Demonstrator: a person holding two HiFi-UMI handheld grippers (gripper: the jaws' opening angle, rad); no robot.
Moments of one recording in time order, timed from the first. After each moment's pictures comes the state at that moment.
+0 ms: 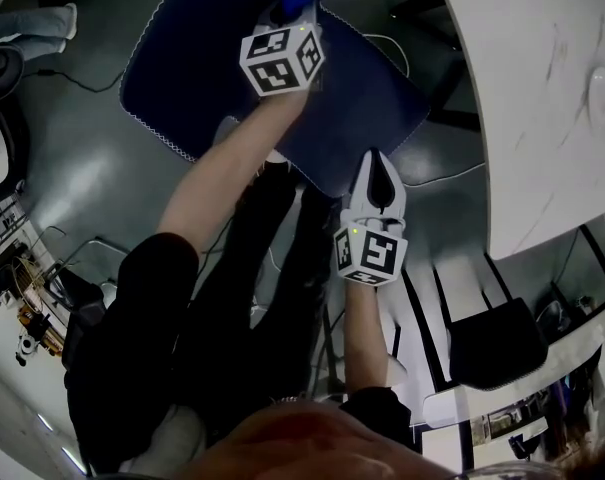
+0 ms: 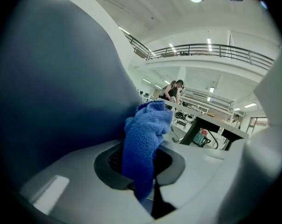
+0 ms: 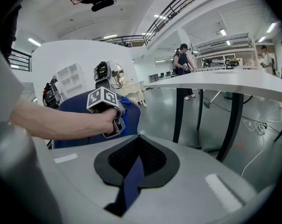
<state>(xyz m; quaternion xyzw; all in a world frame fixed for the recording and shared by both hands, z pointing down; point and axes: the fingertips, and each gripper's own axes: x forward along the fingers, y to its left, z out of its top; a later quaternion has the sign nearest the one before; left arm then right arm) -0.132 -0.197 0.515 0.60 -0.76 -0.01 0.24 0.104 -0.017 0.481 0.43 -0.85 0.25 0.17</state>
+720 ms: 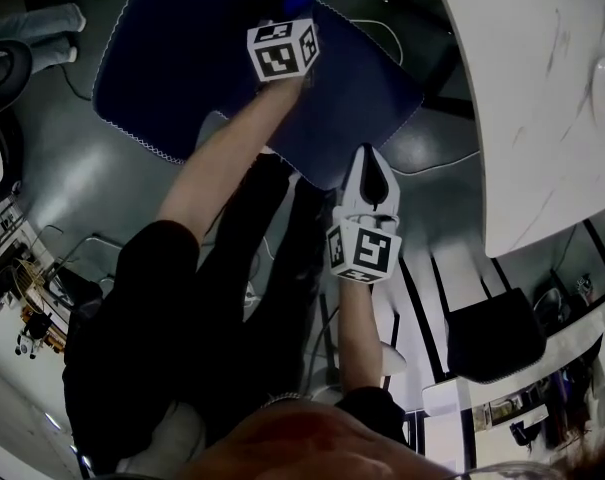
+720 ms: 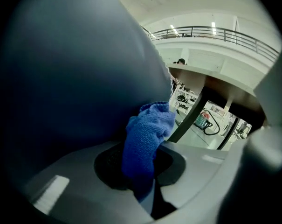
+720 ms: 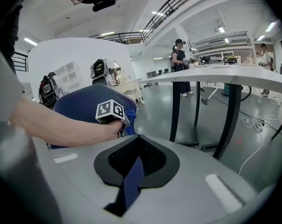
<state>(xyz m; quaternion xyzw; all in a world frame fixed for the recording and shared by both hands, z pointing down) -0.113 -0.199 0.615 0.59 -0.74 0.07 0.31 0.115 -0.019 0.499 0.43 -0.84 0.26 0.19</state>
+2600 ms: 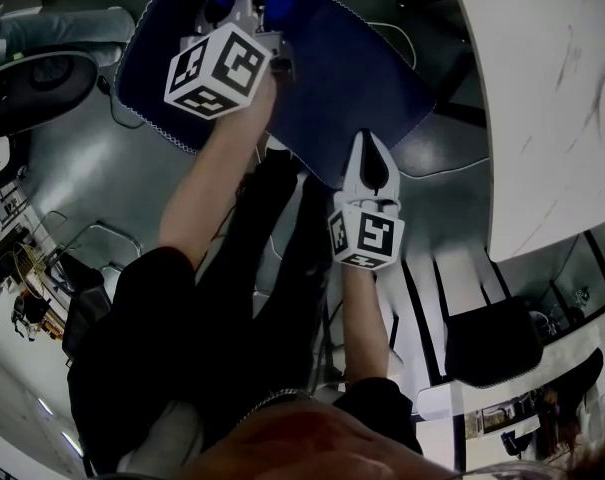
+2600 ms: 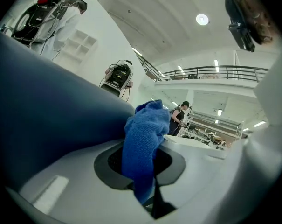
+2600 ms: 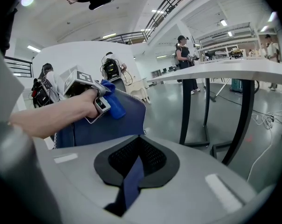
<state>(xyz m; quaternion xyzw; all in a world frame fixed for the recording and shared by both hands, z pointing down) -0.186 -0.155 0.412 0.55 -0.80 -0.13 0.19 0.082 -0.029 0.497 0.40 -0.86 0.28 0.17</state>
